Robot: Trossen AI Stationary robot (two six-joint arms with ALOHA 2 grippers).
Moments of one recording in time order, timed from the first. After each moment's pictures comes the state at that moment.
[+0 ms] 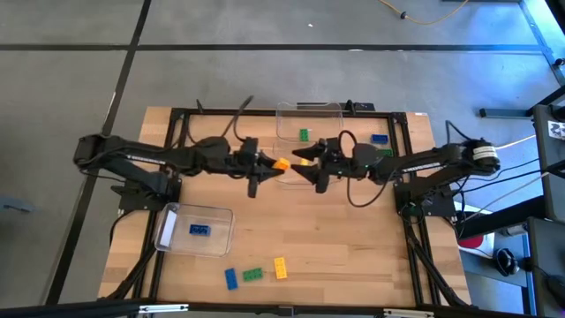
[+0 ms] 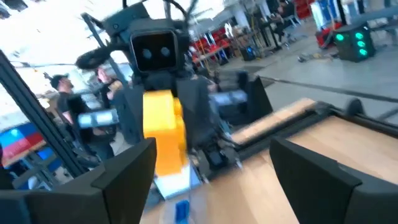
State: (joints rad) left arm 0.02 1.25 0.85 0.36 -0.01 -0.36; right arm -0.02 1.38 0.72 0.78 0.08 0.47
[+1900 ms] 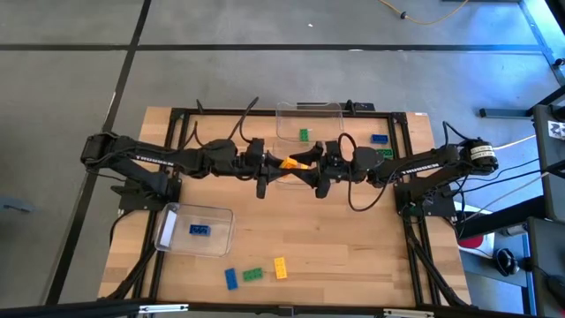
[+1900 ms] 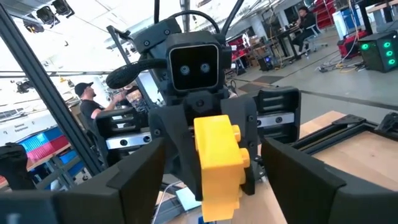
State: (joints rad) left arm 0.01 1.34 0.88 0.44 -0.06 -0.37; right arm 0.03 1.41 0.75 0.83 0.09 0.46
